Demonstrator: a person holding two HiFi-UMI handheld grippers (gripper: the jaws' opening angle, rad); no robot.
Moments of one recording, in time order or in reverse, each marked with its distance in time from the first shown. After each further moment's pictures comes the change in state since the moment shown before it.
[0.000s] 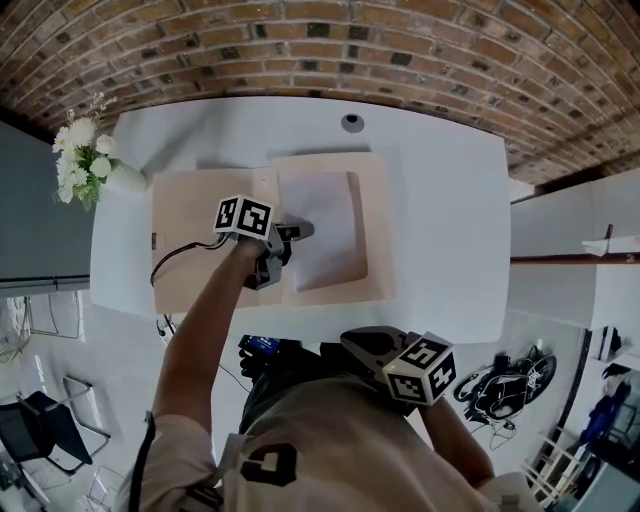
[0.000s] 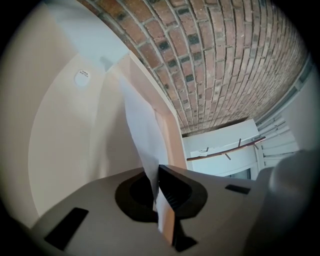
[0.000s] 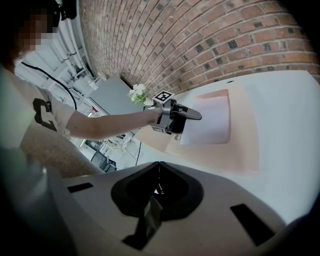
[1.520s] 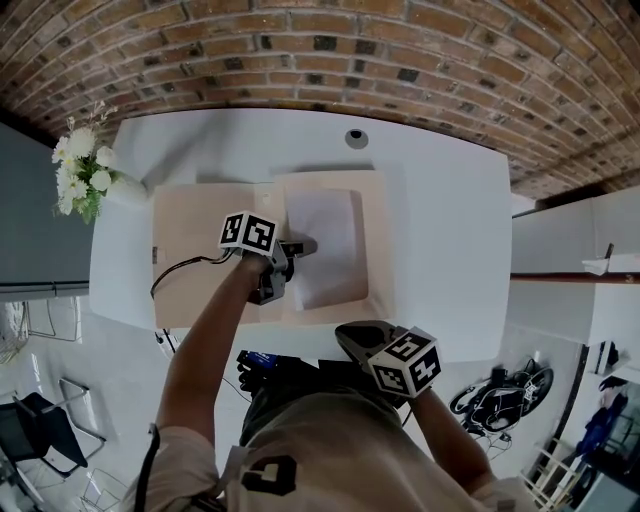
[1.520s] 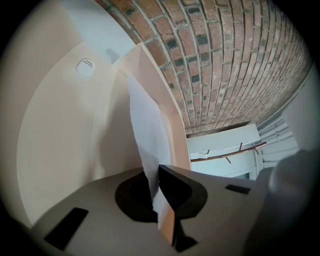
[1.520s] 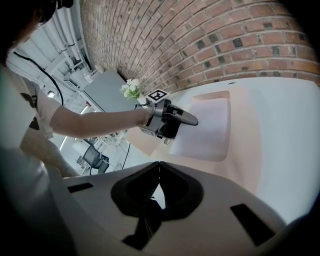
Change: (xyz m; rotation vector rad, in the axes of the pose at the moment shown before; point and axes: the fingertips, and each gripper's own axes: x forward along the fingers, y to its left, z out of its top) left arm 0.010 0.009 0.001 -0.049 0.009 -0.010; right arm 0.031 -0.039 0.021 -0.050 0.035 -0.062
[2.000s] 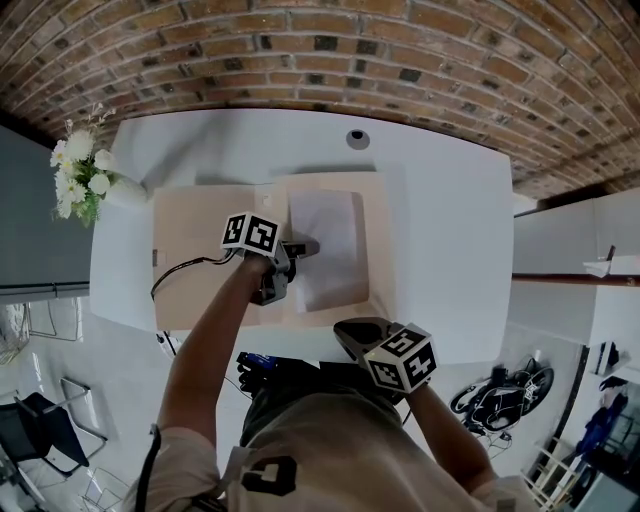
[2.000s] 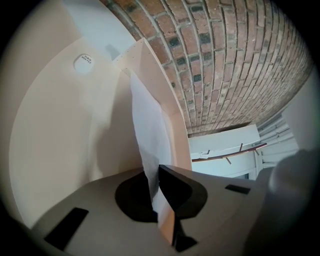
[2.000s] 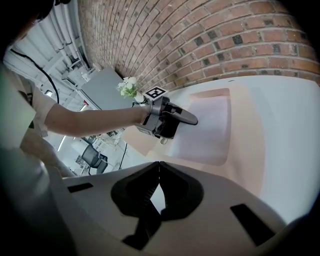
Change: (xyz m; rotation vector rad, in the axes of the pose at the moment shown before) left arm 0.003 0.002 0.000 -0.017 0.012 -0.002; right arm 0.012 -0.008 0.003 0.002 0.019 -0.008
